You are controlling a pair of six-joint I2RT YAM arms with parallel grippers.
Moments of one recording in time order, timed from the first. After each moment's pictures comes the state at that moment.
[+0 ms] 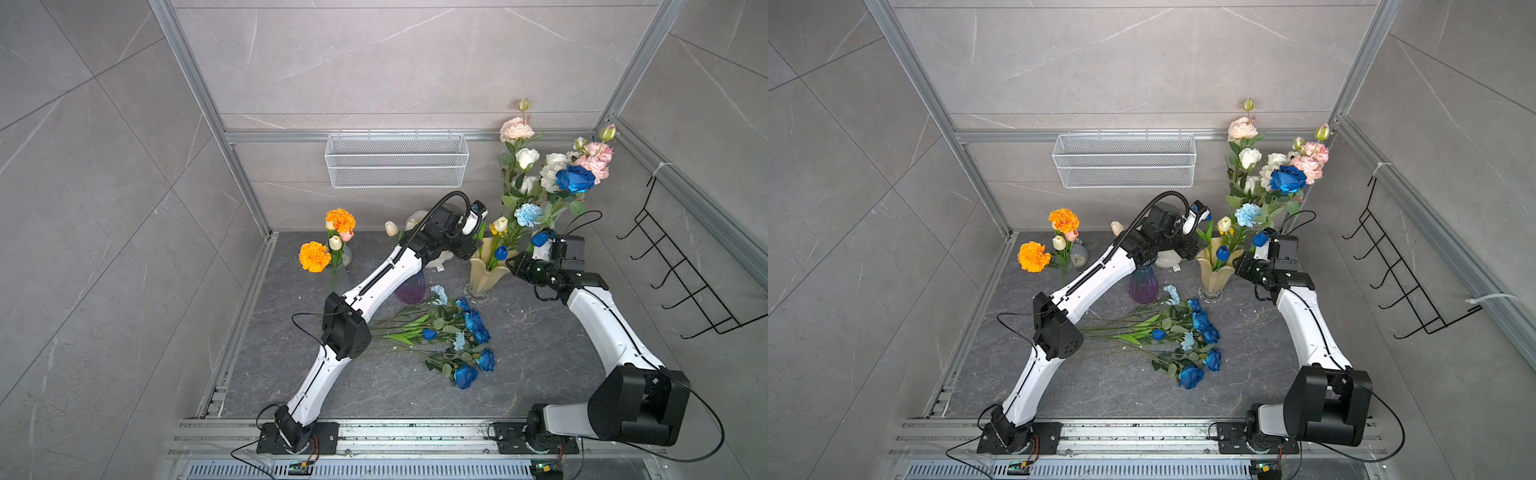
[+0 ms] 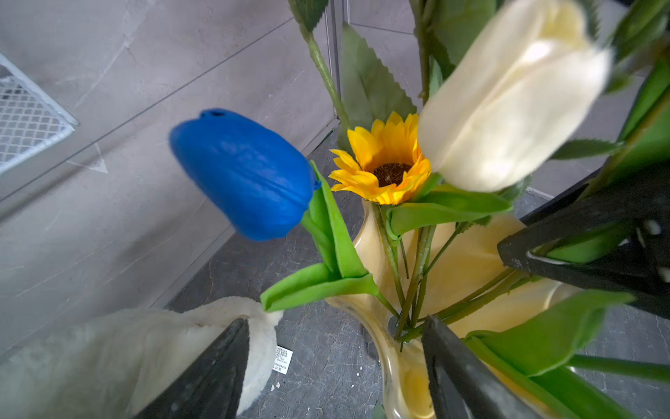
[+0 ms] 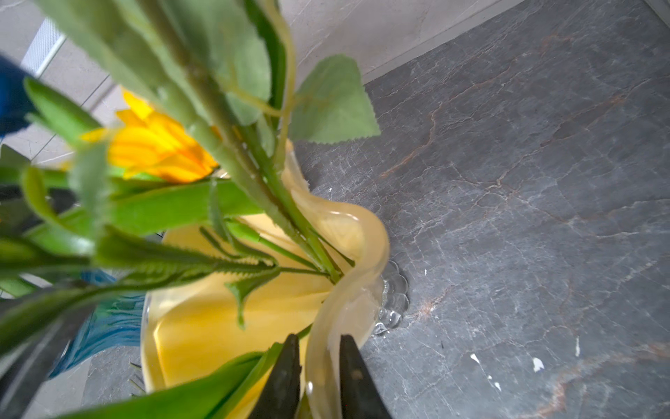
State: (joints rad) left arm -0.81 2.35 2.50 -0.60 0.13 0.18; right arm -0.11 1.36 1.14 -0.46 -0.38 0.34
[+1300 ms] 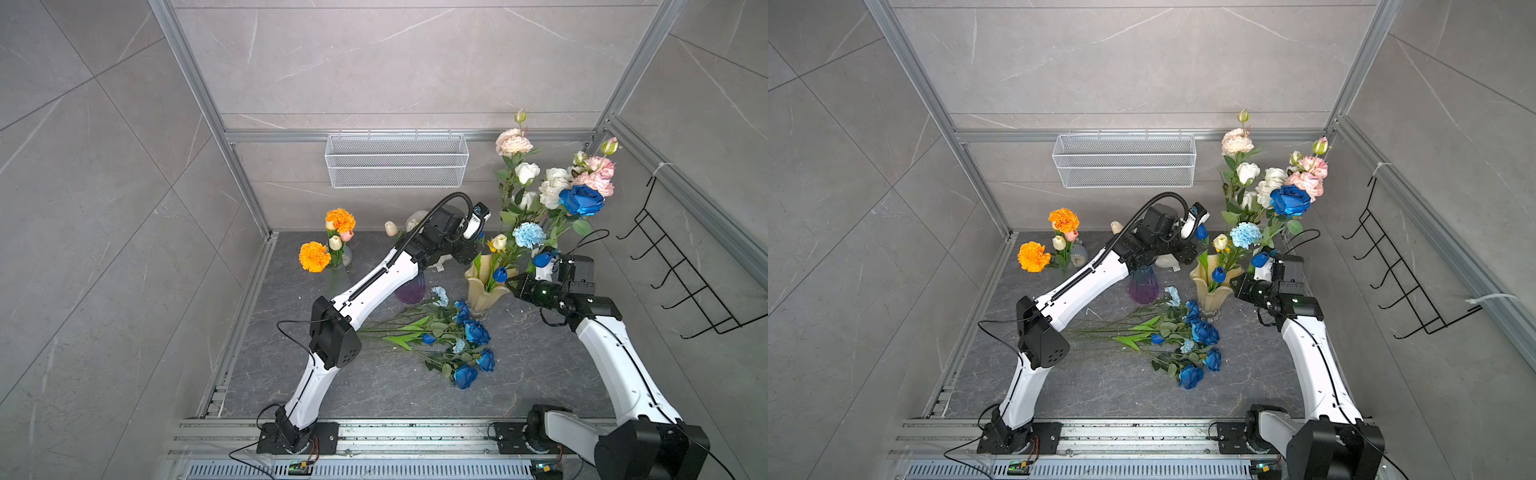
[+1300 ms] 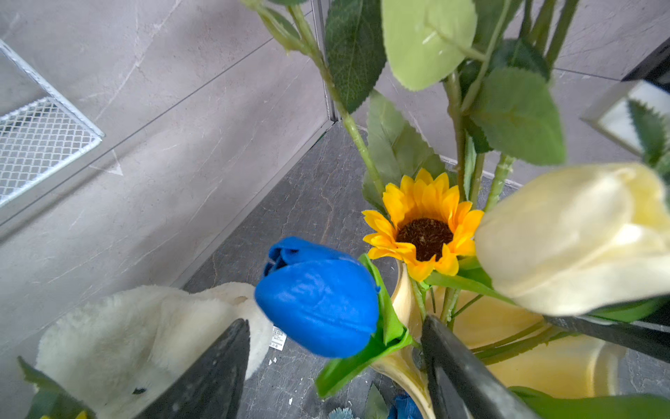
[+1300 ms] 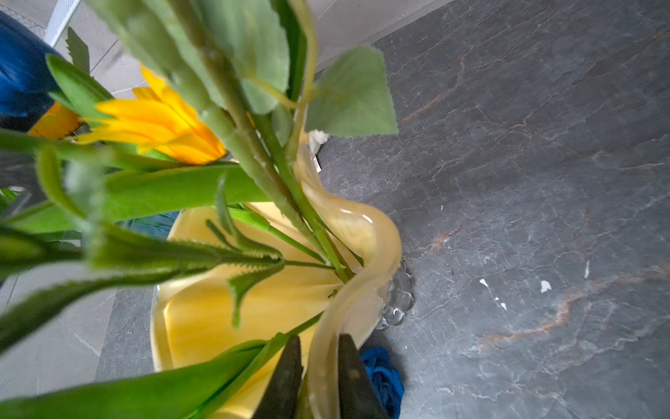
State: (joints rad) left arm -0.85 2.19 2.33 -0.58 0.10 0.18; right arm -0.10 1.14 1.00 -0.59 -0.46 0.29
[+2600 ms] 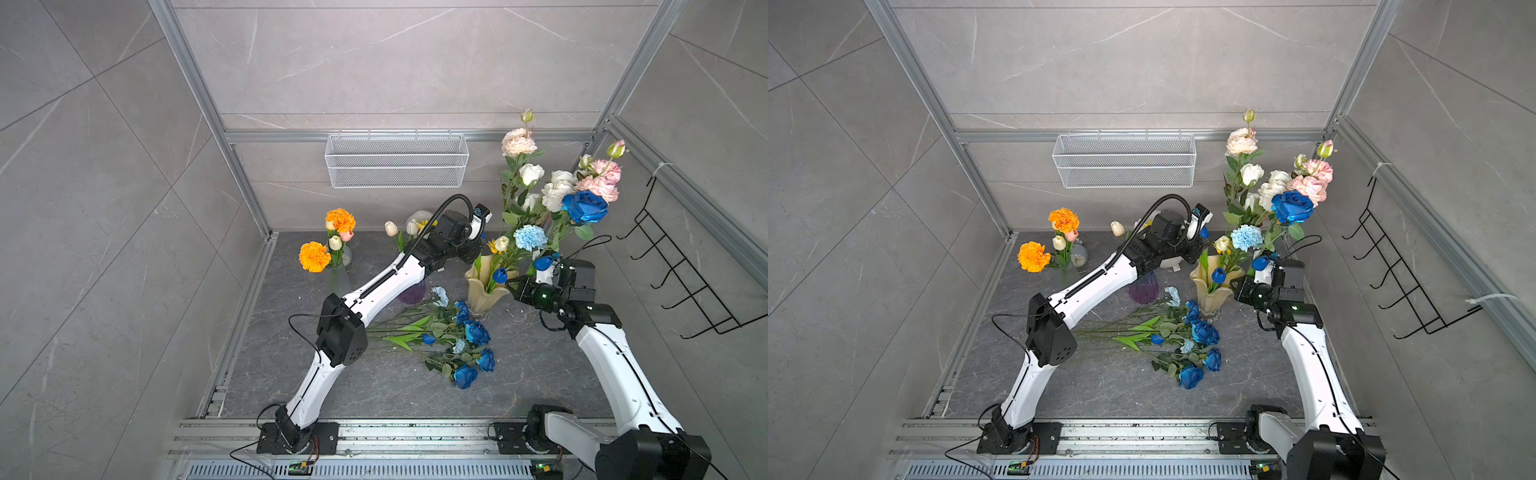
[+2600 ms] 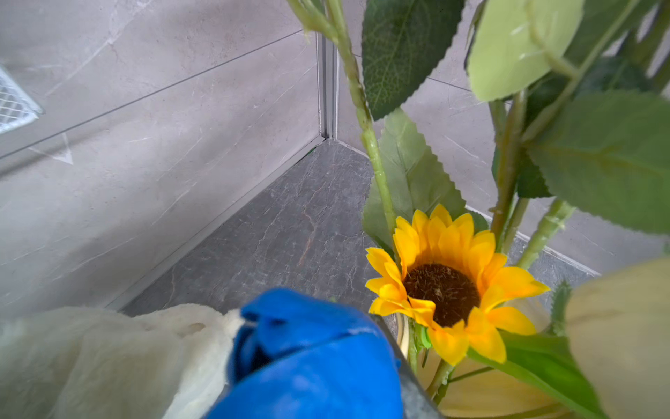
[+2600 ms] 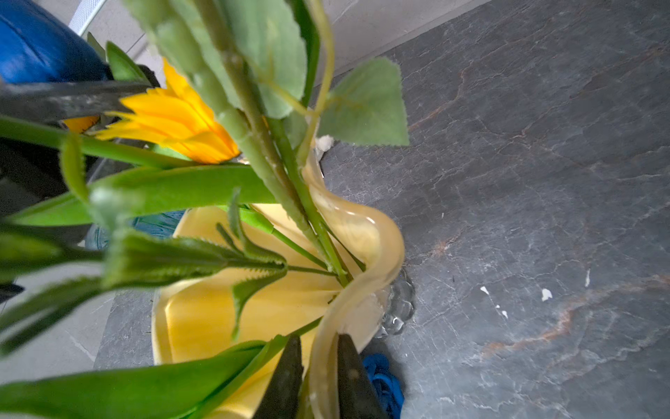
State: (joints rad) left arm -0.86 2.26 2.28 -0.39 0.13 0.03; right arm -0.10 1.09 0.95 -0.52 -0.46 0.29
